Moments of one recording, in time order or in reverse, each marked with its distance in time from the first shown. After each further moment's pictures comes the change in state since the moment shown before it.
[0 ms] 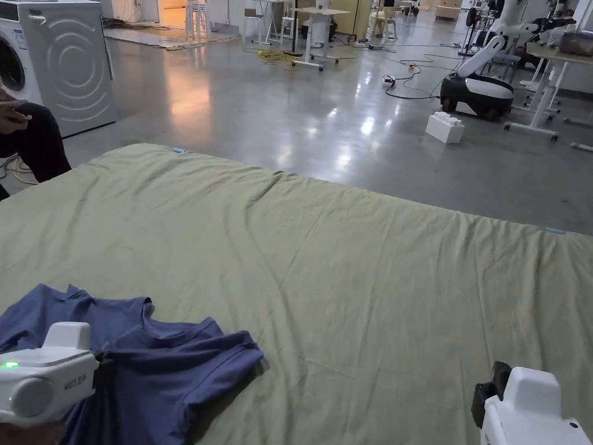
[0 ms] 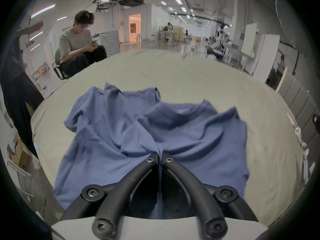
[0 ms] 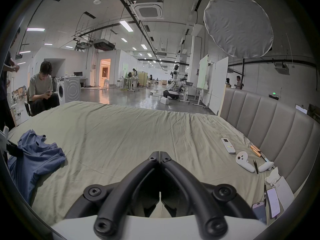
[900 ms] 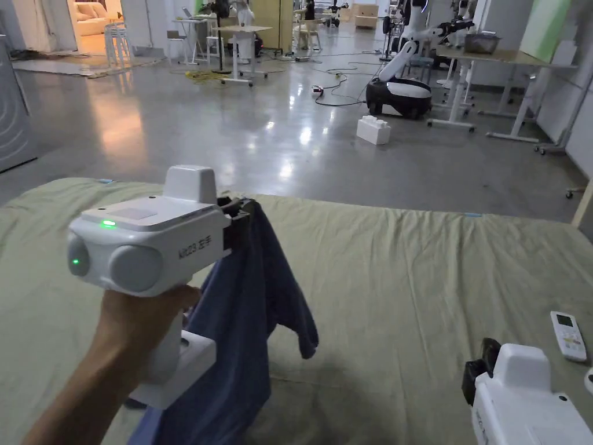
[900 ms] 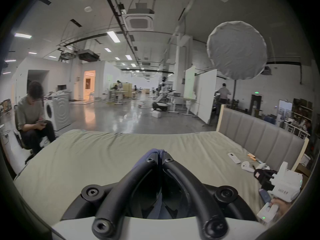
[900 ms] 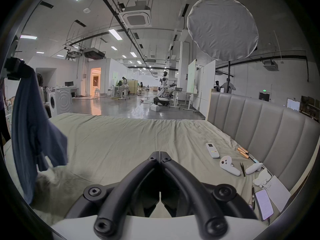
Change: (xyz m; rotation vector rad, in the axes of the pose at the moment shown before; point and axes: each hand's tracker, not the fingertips) left arm 0.192 0.161 0.127 0.454 -0.546 -0.189; right arm 0.072 0.010 0.029 0.056 -0.118 -0.075
